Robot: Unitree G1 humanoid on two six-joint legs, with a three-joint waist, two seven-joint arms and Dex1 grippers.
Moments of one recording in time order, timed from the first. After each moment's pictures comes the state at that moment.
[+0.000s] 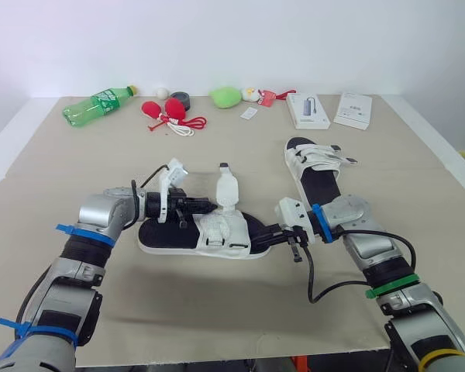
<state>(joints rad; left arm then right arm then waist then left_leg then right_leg) -0.76 0.50 -0.17 0.36 -0.49 0.76 -1.14 -0.61 -0.57 0.28 0.26 0.17 -0.01 1.43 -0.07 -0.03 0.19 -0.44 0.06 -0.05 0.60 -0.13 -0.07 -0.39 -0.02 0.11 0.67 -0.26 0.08</state>
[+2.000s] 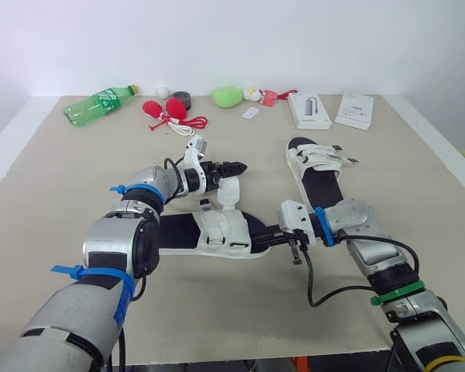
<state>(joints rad) -1.28 0.17 0.29 1.32 -0.36 0.63 -0.79 -0.57 -0.59 0.27 0.19 0.17 0.00 1.36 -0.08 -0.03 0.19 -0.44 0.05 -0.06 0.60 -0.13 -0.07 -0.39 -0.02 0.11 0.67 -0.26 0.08</state>
